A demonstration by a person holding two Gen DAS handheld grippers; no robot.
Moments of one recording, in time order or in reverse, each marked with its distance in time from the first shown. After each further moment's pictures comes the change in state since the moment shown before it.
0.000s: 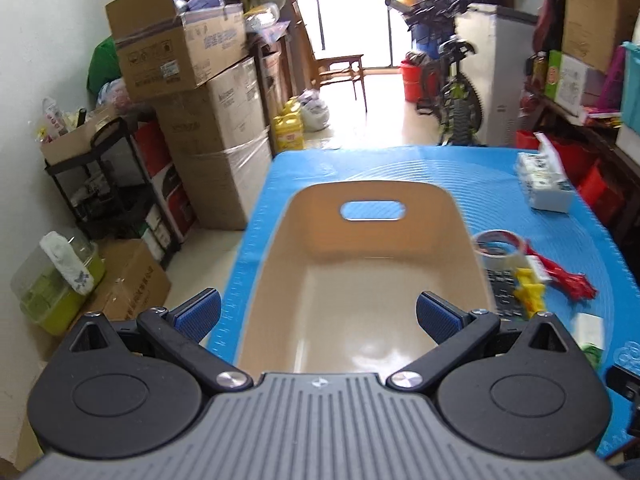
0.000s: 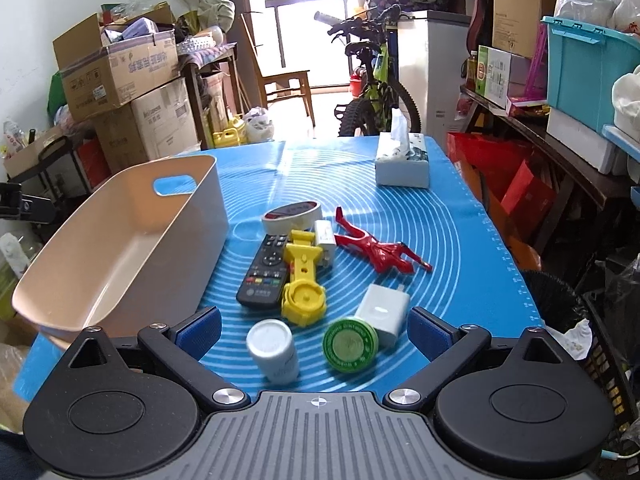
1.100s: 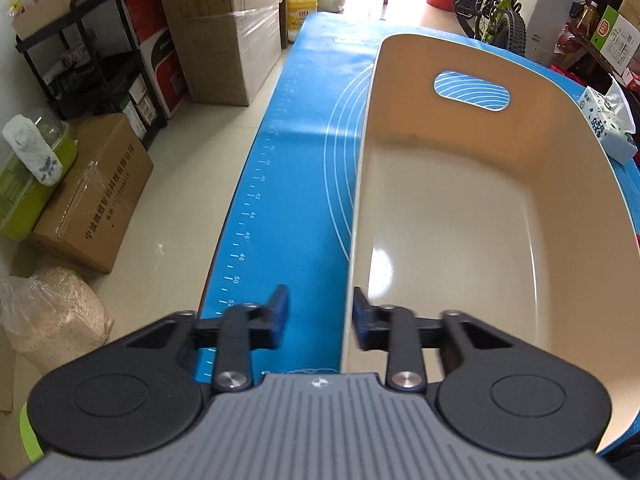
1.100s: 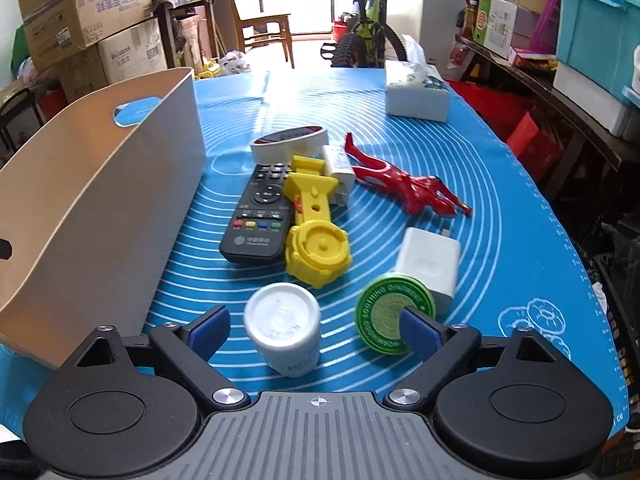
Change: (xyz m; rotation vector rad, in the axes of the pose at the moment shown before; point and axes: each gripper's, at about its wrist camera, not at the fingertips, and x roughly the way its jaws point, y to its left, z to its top) left arm 0.103 0.082 -0.032 -0.111 0.350 -0.108; right arm 0.082 0.036 -0.020 -0.018 0.148 -0.079
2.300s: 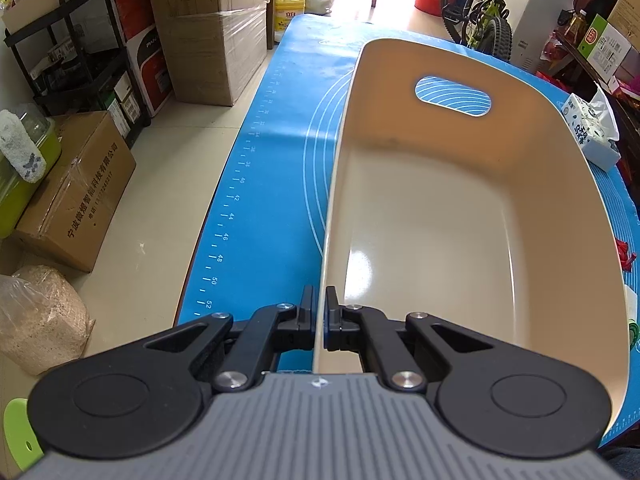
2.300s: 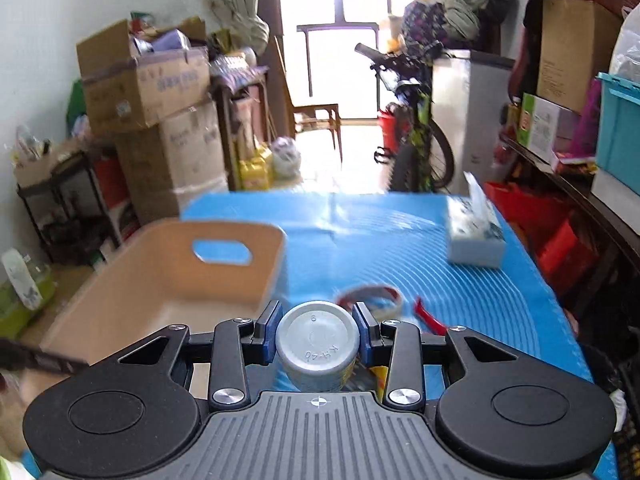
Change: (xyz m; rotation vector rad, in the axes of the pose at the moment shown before) left arm 0.001 -0.006 0.003 -0.014 -0.011 -0.049; right arm -0.055 0.054 0.094 -0.057 -0.267 0.139
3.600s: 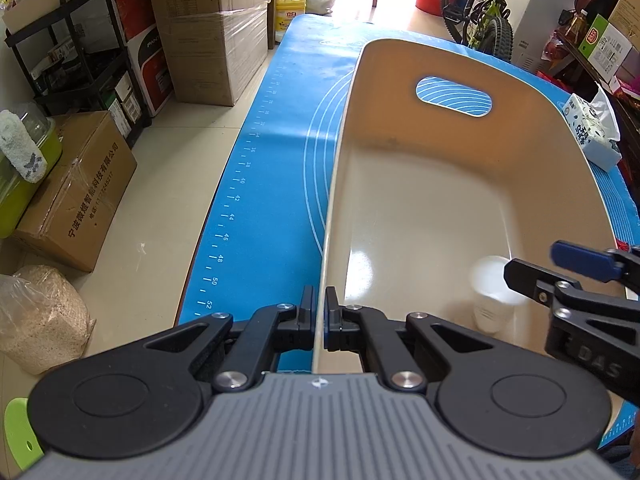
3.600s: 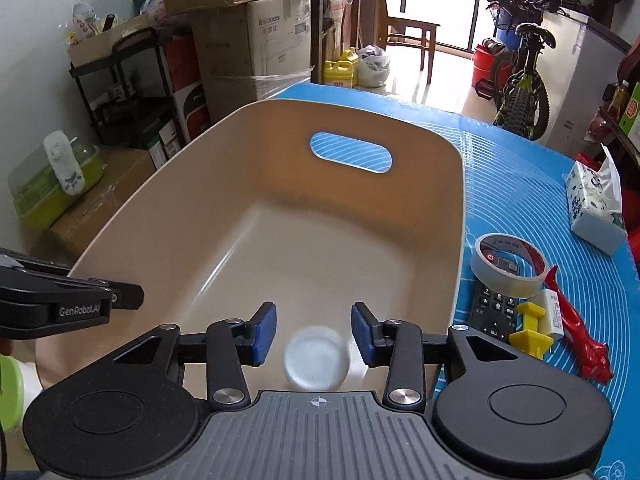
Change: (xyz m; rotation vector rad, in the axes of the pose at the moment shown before) left arm 0.001 -0.001 -0.001 -0.001 -0.001 0.005; right arm 0.071 0.091 -0.024 -0.187 0.327 0.133
